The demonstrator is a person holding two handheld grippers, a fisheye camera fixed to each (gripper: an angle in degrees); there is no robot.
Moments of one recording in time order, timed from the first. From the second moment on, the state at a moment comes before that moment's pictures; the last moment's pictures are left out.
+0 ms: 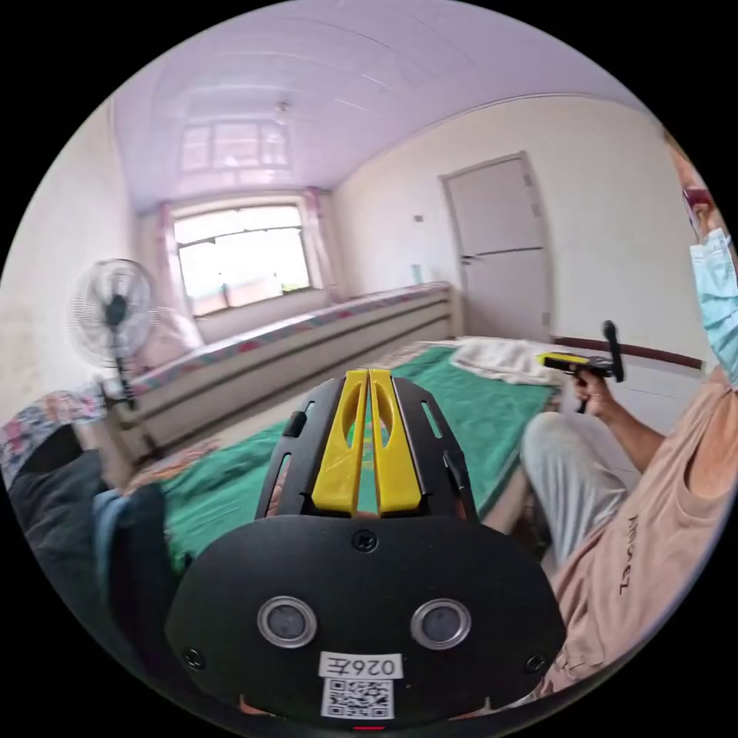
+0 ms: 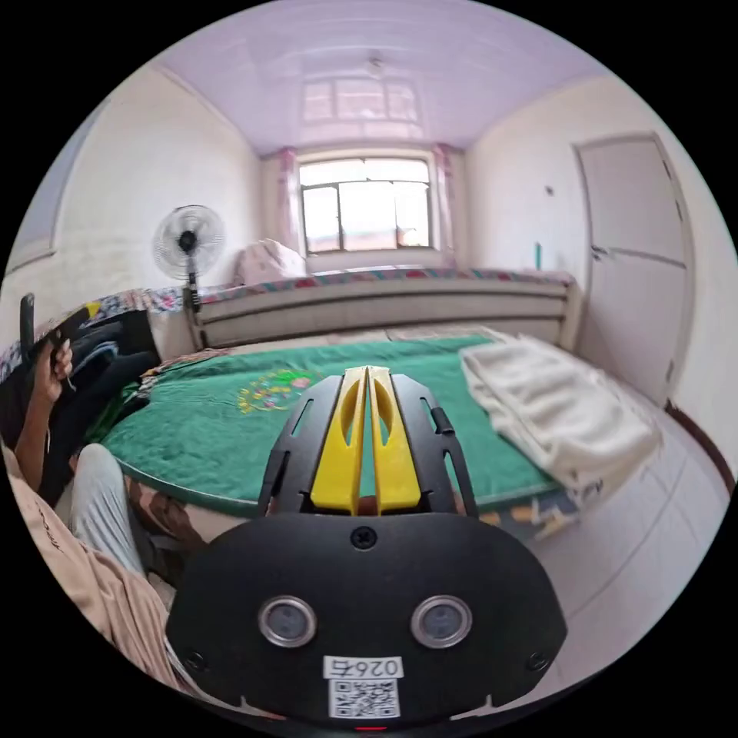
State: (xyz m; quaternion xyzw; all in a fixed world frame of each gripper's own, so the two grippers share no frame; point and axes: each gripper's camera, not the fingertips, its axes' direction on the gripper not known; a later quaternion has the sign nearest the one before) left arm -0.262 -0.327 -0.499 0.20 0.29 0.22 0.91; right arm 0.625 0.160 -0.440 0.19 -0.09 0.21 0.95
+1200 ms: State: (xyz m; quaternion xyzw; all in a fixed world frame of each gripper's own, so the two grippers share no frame) left arm 0.604 -0.336 0.189 -0.30 0.63 0.20 0.68; right arm 1.092 0.228 -0.039 -0.14 -0.13 0.35 0.92
